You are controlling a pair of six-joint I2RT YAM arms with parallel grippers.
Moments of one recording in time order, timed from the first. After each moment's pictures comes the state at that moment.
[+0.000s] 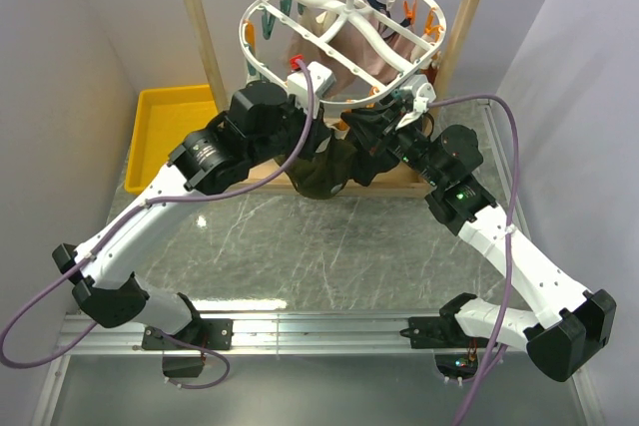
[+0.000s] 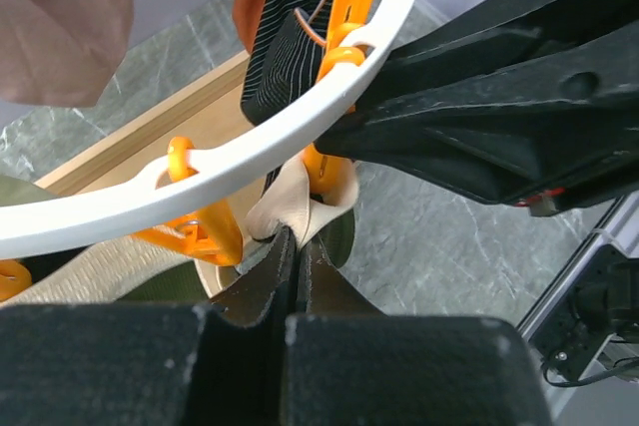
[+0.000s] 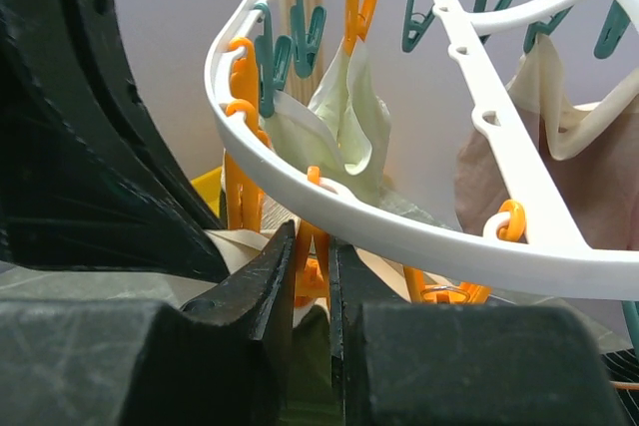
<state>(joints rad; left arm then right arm) -0.87 1.44 1.80 -0.67 -0.08 -0.12 0.55 1.10 1.05 0.32 -0.32 0.10</state>
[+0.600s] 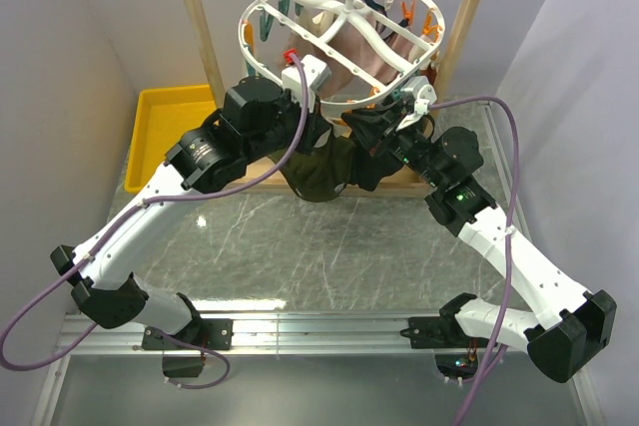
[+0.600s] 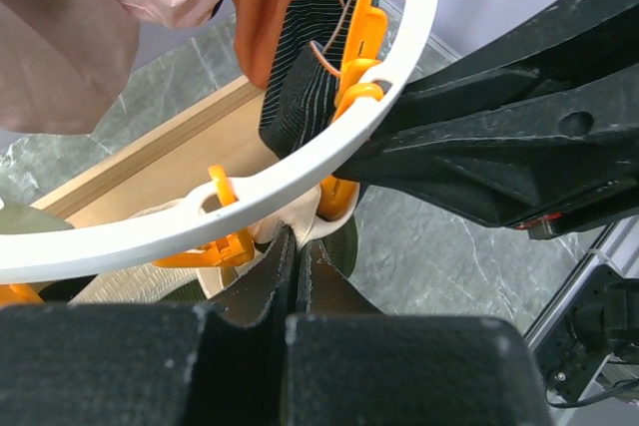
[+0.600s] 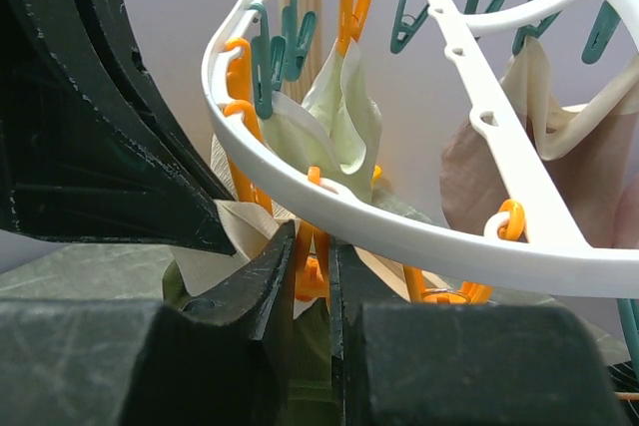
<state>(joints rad) -0.85 1.43 1.80 -0.63 -0.07 -0.13 0.55 1.09 1.04 0.34 -0.32 0.10</state>
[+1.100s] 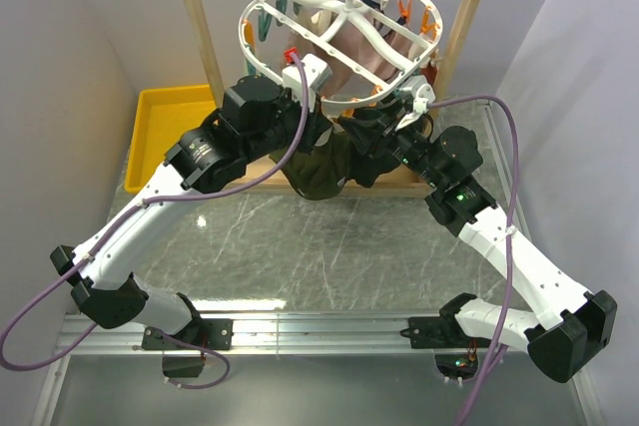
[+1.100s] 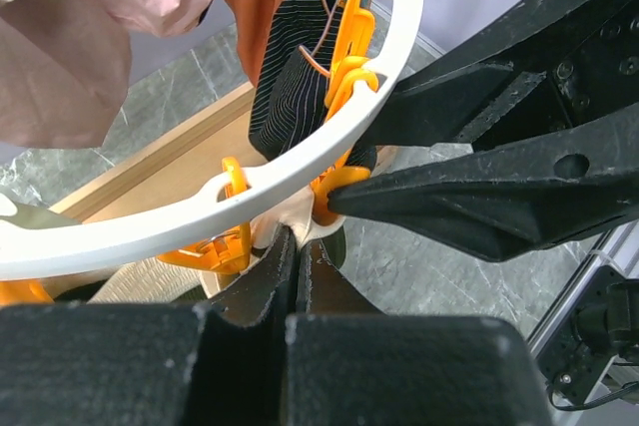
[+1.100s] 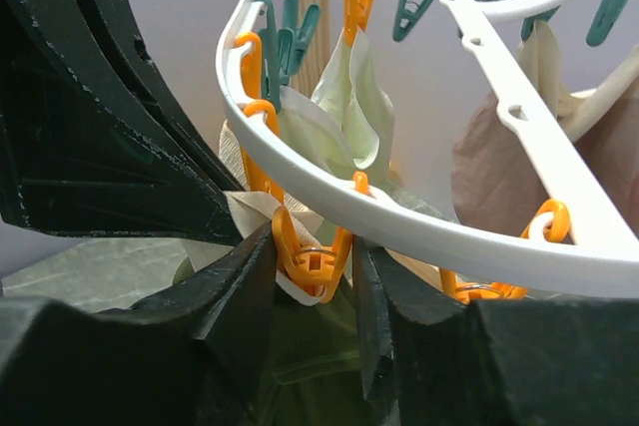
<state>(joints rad) -0.85 1.43 1.80 -0.61 -0.05 -0.11 0.55 1.09 1.05 0.31 -0.32 0.12</state>
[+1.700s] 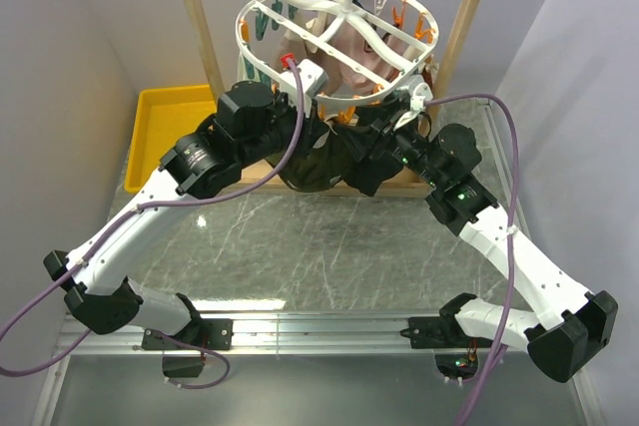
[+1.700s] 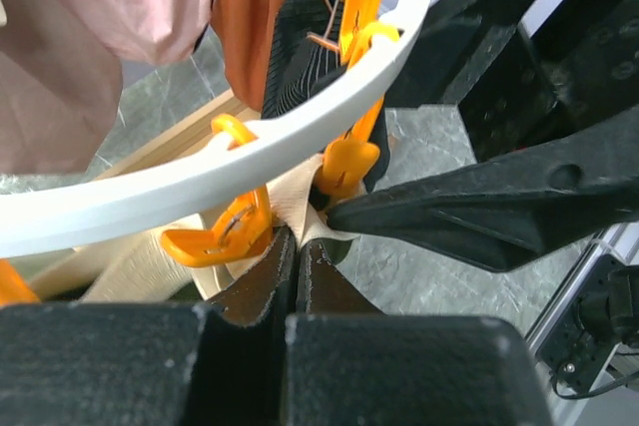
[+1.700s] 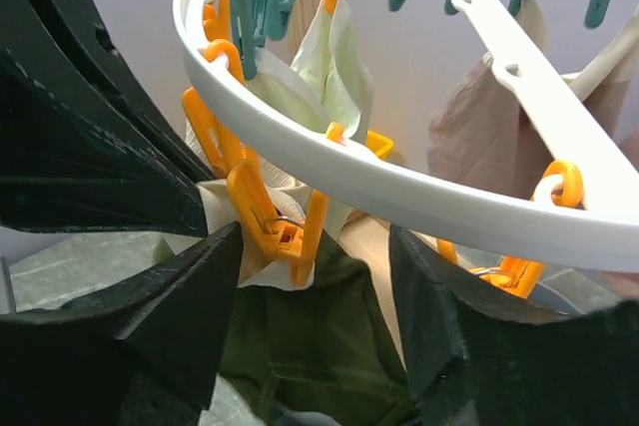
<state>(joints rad) -0.84 1.39 1.75 -0.59 -0.03 -0.09 0.55 1.10 1.06 0.25 -0.32 0.12</state>
